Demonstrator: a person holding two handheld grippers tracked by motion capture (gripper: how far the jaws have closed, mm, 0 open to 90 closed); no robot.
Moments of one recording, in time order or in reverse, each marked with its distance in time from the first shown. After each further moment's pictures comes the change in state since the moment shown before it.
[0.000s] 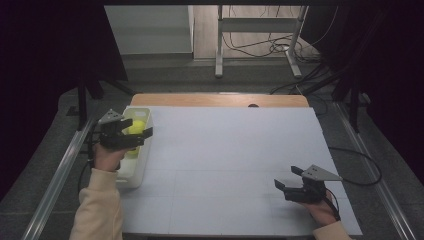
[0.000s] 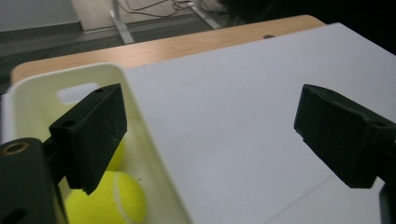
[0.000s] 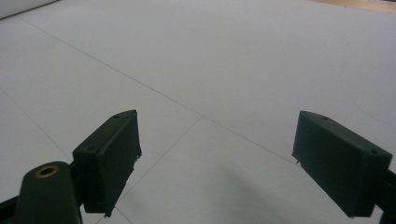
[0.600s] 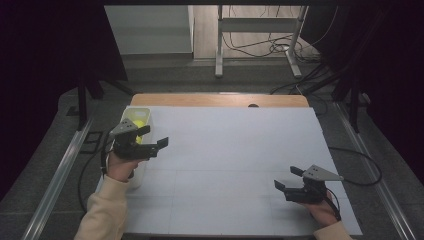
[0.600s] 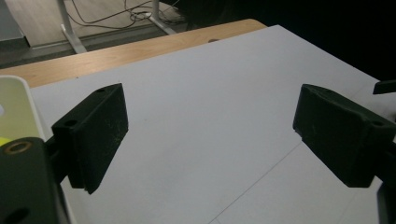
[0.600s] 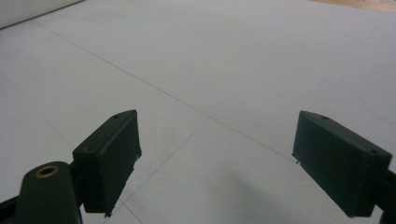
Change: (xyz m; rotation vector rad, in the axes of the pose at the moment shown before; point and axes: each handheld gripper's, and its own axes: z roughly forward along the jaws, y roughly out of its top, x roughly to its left) left arm -0.035 -0.011 0.003 -0.057 -0.133 0.028; right arm -0.001 0.000 -0.002 -0.006 0.036 0.007
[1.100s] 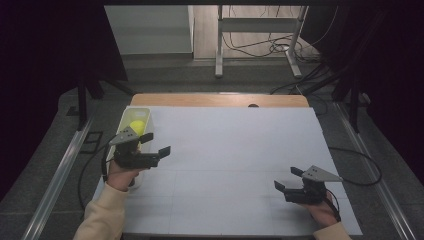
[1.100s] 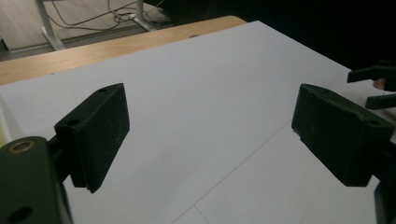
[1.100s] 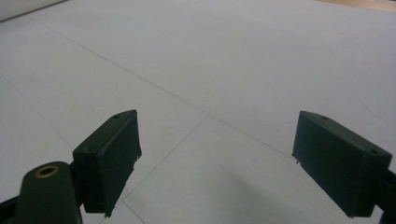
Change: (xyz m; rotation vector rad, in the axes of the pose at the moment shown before) left arm -0.016 -0.014 -0.005 0.005 -0.055 0.034; right arm 0.002 0.000 0.000 0.011 -0.018 -0.015
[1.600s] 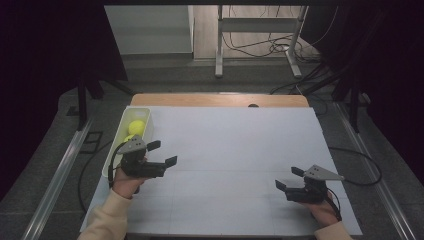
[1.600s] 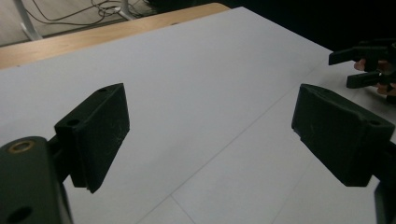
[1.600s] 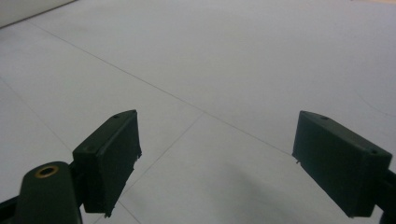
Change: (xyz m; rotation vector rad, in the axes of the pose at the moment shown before) left arm -0.019 -0.016 0.008 0.030 -0.044 0.027; right arm -0.006 -0.003 0.000 -0.003 0.010 0.034
